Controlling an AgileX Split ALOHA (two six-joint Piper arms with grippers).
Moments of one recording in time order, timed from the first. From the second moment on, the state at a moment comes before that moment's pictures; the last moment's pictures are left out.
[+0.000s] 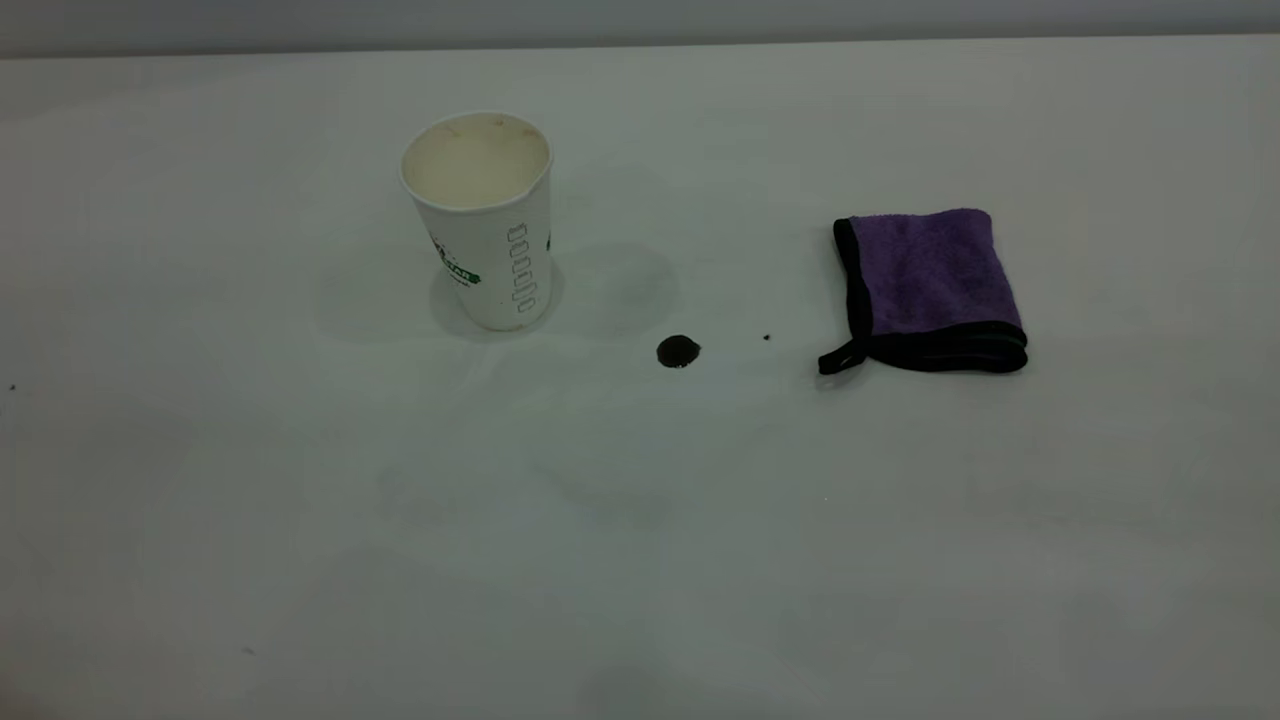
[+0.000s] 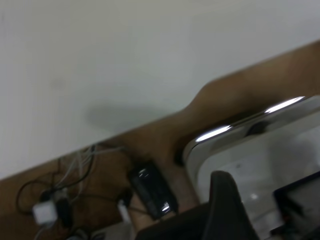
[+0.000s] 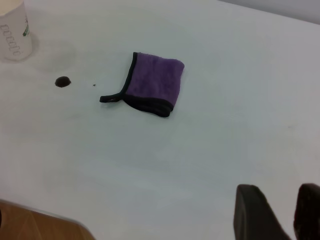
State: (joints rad) left arm -0.34 0.64 -0.62 -0.03 1.16 0.01; right arm -0.02 -0.02 -0.47 0.17 1.15 -0.26
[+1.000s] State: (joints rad) left arm -0.05 0.12 -0.49 0.02 1.11 0.01; right arm -0.02 -0.02 -0.47 0.17 1.15 -0.26
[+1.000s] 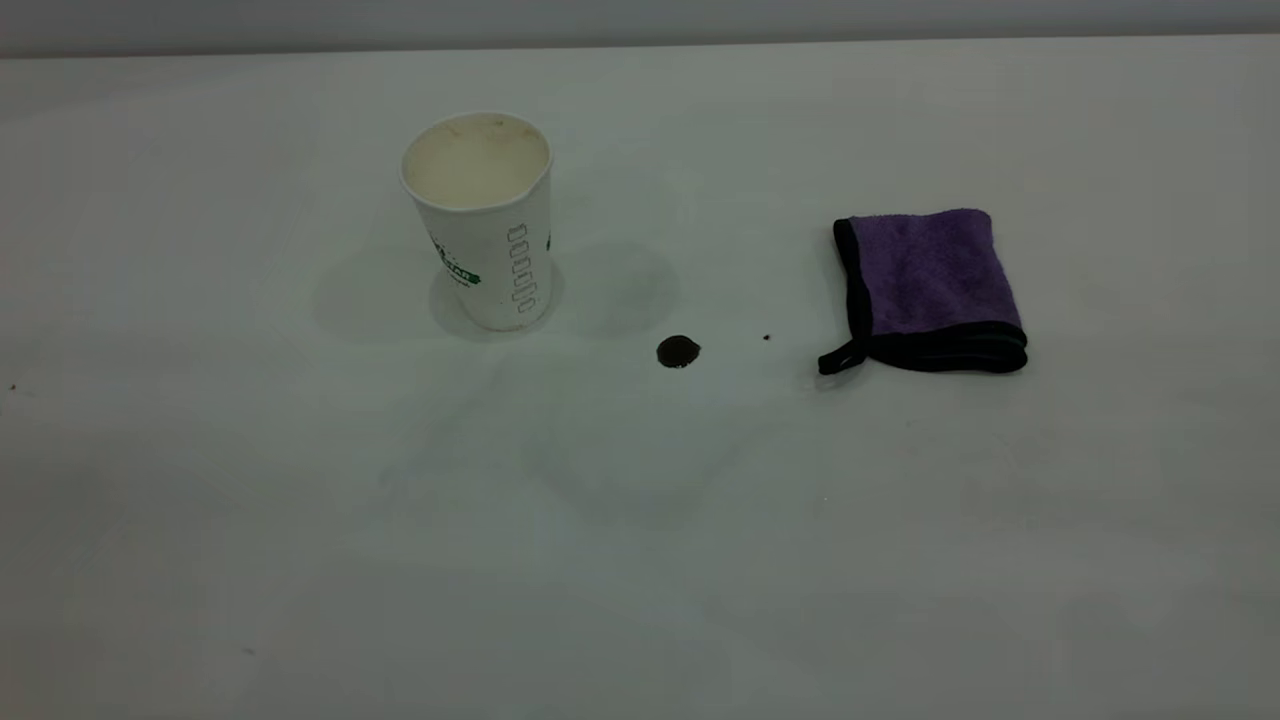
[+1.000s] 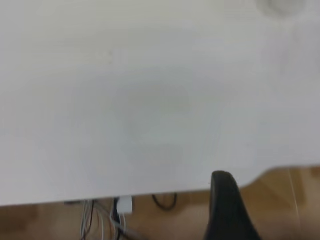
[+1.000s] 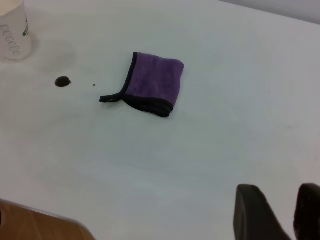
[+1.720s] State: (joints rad) left arm -0.04 -0.02 -0.49 0.02 1.12 0.01; right arm -0.02 -0.02 -0.47 0.22 1.15 -0.26
